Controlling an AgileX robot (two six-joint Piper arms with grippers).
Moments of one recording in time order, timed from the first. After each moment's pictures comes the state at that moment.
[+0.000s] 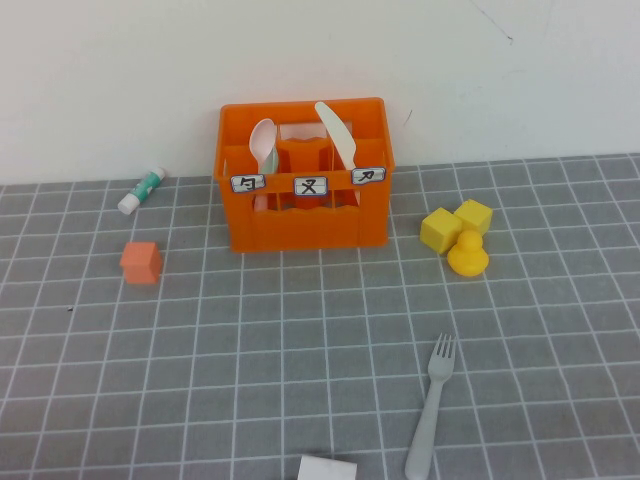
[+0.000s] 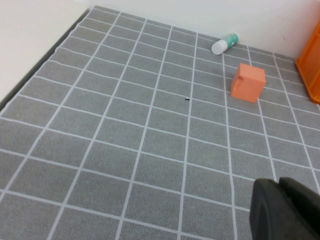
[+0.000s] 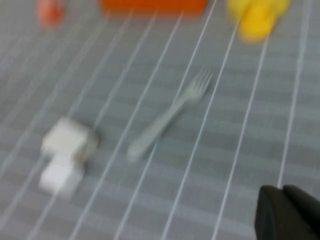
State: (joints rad) right arm 0.00 0.30 -0.38 0.59 0.90 -0.44; left arm 0.08 -0.01 0.02 0.01 0.37 -0.33
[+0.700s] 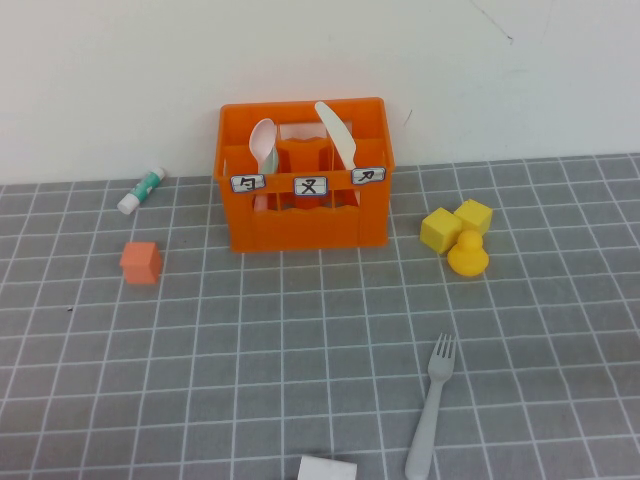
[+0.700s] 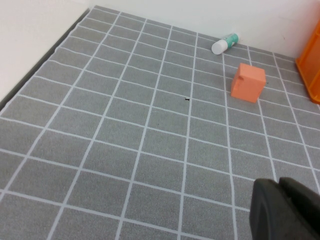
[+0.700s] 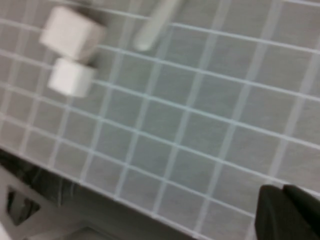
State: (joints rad) right arm 0.00 0.91 -0.71 0.49 1.25 -0.39; left arm 0.08 -0.01 0.02 0.01 0.37 -0.33
